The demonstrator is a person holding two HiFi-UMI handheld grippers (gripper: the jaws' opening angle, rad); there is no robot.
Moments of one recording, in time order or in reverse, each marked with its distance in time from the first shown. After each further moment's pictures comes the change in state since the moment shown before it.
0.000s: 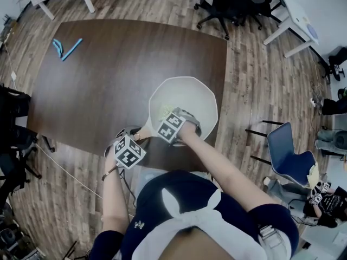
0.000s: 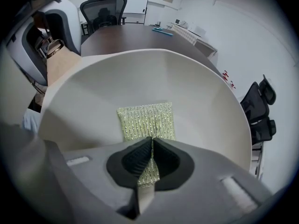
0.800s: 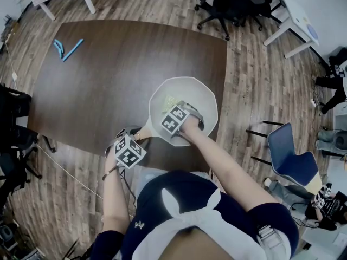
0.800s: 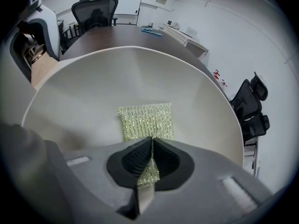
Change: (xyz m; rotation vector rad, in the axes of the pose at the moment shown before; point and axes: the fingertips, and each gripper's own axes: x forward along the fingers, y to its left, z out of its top) left arm 0.002 -0.002 0.000 -0.003 0.000 0.007; right arm 0.007 -0.040 -0.007 0.056 -0.007 -0.075
